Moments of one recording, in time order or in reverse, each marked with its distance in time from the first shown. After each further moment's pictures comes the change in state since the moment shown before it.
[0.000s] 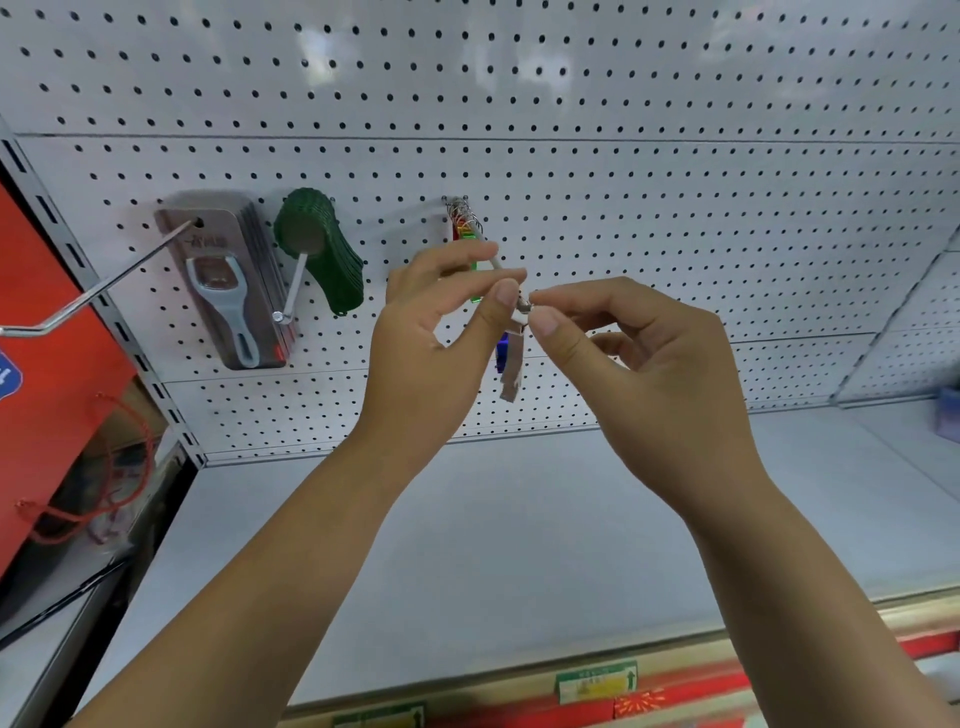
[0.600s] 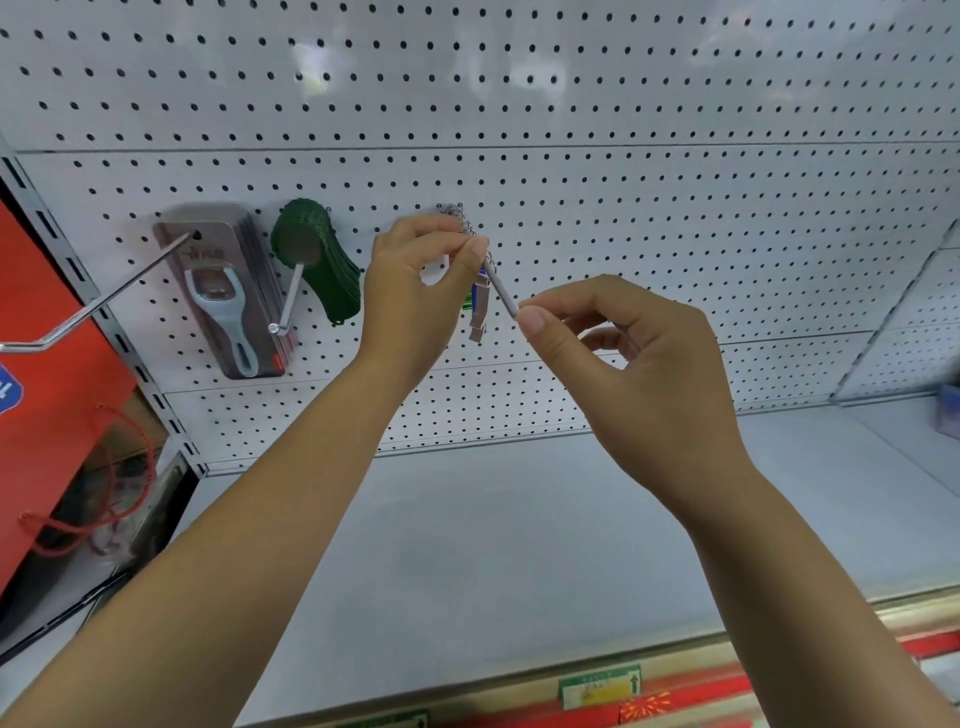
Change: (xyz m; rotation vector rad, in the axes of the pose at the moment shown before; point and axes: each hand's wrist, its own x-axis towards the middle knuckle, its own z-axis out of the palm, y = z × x) left_hand 0.060 -0.032 0.005 0.072 0.052 -0.074; right_hand 0.004 0.003 0.000 -0.098 0.020 -0.029
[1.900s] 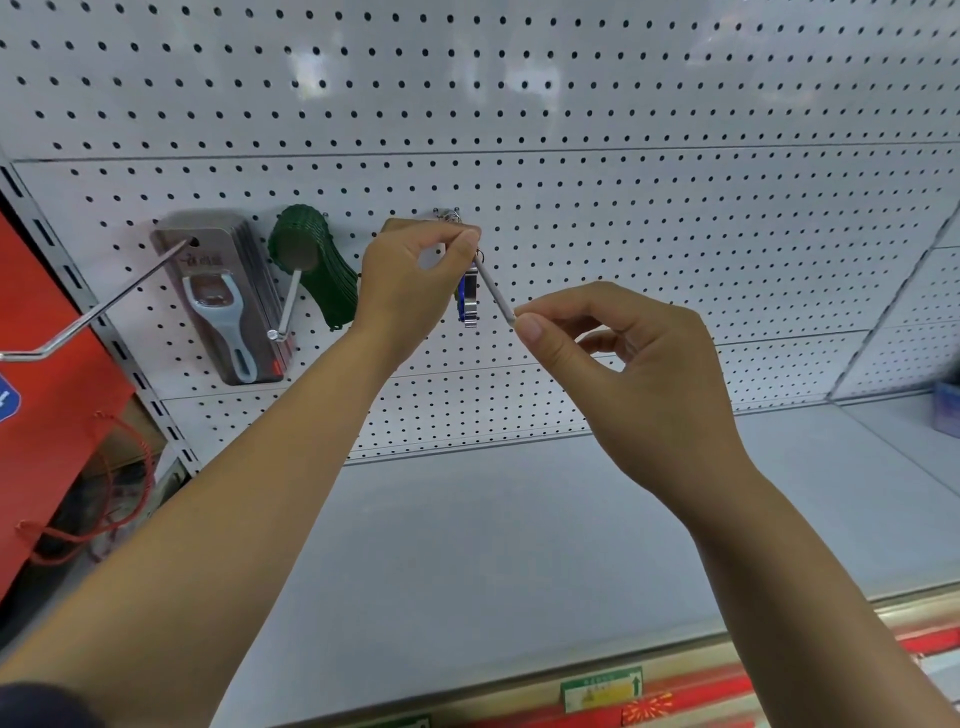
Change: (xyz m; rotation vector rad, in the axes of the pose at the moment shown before) left_hand 0.027 -0.013 -0.001 0.005 -0.081 -0.043; right_hand 0.000 0.004 -0.002 -0.010 -0.026 -0.012
